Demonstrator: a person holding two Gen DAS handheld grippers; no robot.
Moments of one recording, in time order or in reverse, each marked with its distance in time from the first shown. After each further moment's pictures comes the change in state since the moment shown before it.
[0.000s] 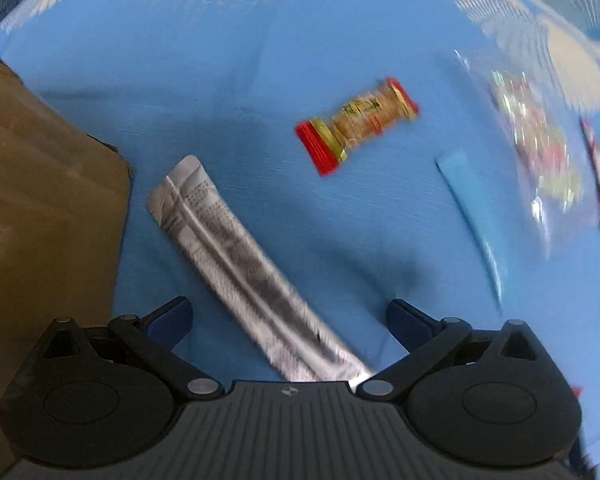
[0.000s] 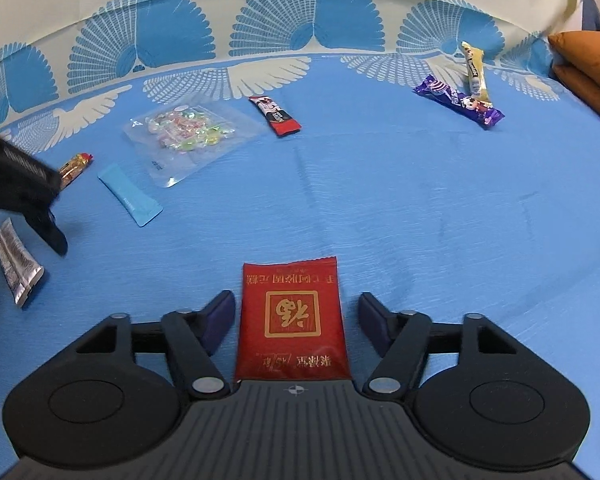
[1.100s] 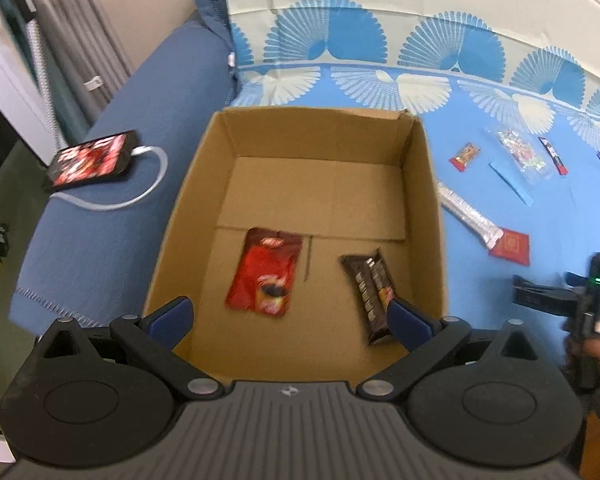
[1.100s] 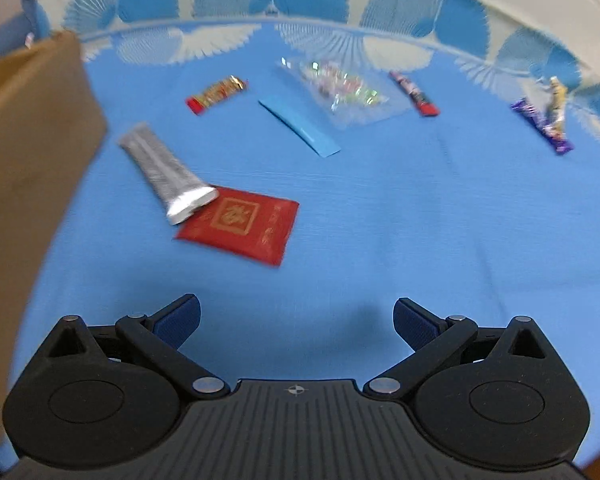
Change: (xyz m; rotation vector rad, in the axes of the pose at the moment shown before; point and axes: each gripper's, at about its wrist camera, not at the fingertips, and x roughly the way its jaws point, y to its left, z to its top) left arm -0.269 0.232 -0.180 0.145 -0.341 0.140; right arm -0.043 0.117 -0.017 -0.217 0.162 0.086
